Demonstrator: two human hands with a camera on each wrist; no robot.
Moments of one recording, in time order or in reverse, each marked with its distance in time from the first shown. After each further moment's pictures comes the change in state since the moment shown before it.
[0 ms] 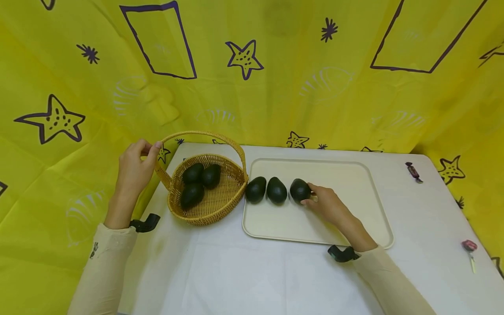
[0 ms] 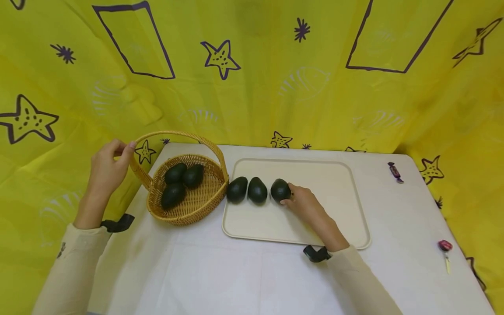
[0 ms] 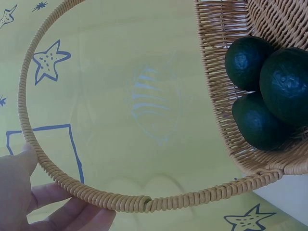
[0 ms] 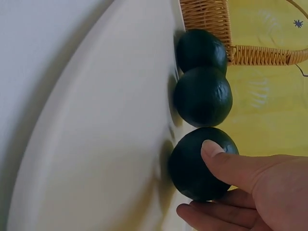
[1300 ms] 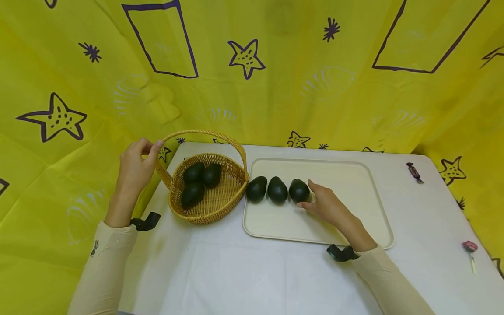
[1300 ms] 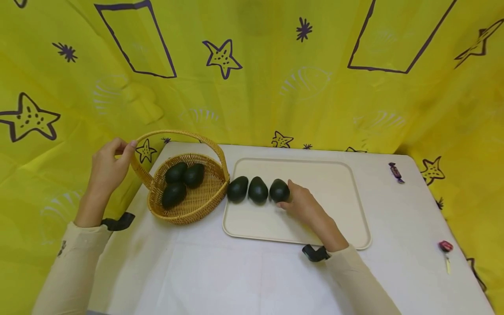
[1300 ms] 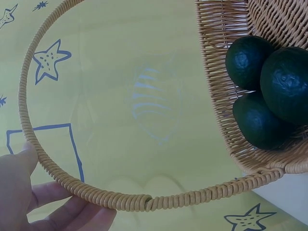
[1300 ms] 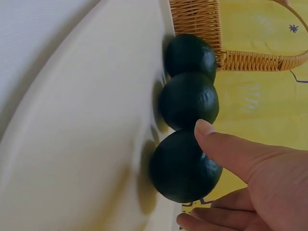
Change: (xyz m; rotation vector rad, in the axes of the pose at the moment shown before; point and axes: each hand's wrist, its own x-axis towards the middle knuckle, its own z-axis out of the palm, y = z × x) left_hand 0.001 -0.003 -0.001 -0.002 -0.003 0.008; right_hand 0.002 -0.011 -0.002 0.021 -0.065 0.052
